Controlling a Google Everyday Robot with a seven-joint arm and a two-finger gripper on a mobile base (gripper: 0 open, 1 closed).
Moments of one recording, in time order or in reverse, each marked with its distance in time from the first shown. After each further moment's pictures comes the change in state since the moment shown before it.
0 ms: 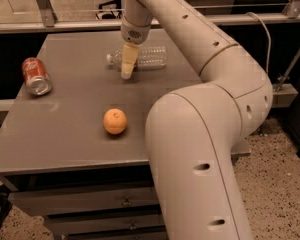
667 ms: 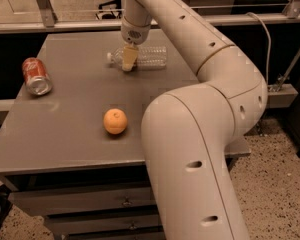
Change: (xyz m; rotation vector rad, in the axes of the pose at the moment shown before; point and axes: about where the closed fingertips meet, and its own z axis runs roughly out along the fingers) arm 0.004 -0.001 0.004 -0.013 0.024 0.001
